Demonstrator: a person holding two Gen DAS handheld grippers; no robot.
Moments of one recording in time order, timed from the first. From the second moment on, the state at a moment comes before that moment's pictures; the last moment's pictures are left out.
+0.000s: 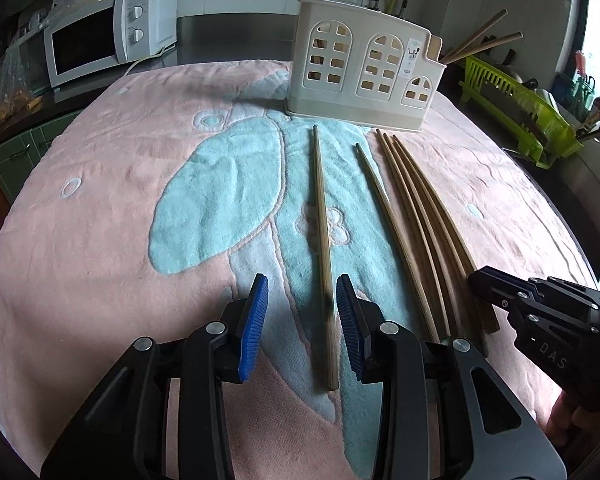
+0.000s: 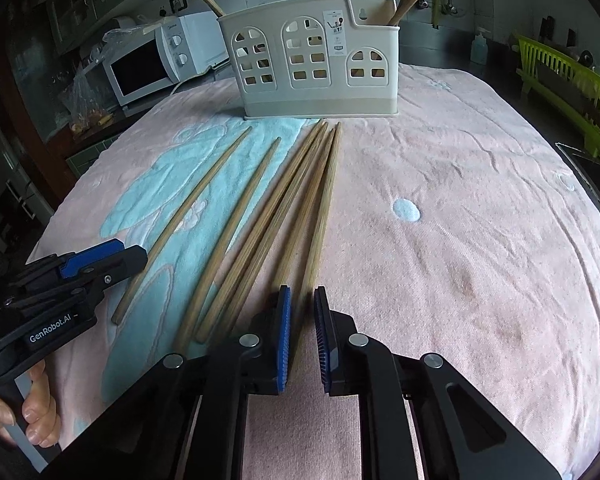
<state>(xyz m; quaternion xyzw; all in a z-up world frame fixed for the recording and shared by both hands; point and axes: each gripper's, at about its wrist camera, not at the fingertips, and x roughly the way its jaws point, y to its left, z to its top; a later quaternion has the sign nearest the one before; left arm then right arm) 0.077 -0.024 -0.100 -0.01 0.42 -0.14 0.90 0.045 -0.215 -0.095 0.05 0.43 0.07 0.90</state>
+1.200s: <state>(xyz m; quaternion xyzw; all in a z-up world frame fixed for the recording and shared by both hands) 0.081 -0.027 -0.059 -0.02 0.38 -0.16 0.91 0.028 -0.236 -0.028 0.03 0.34 0.06 0.94</state>
